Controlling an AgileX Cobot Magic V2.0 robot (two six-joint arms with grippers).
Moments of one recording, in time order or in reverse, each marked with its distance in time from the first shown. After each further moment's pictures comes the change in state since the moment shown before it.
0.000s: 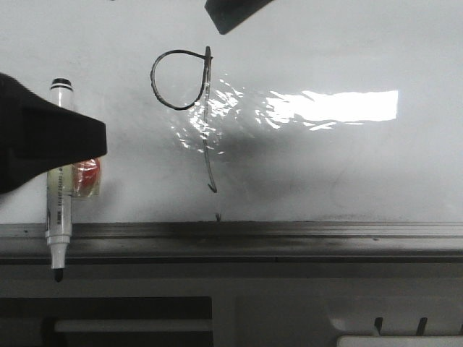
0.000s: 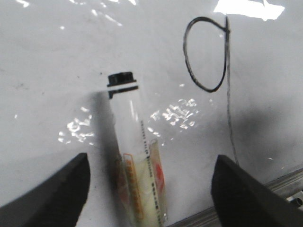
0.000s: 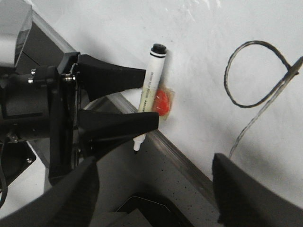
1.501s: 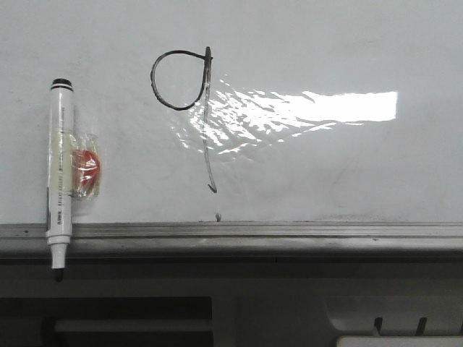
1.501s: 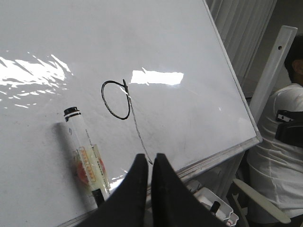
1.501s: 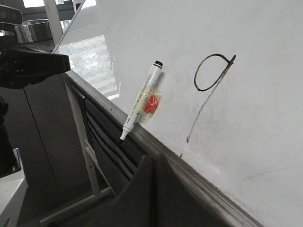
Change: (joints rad) left arm 0.000 -0.924 0.248 0.086 0.357 0.172; right arm 0.000 -0.852 1.004 -0.229 -0.789 -0.014
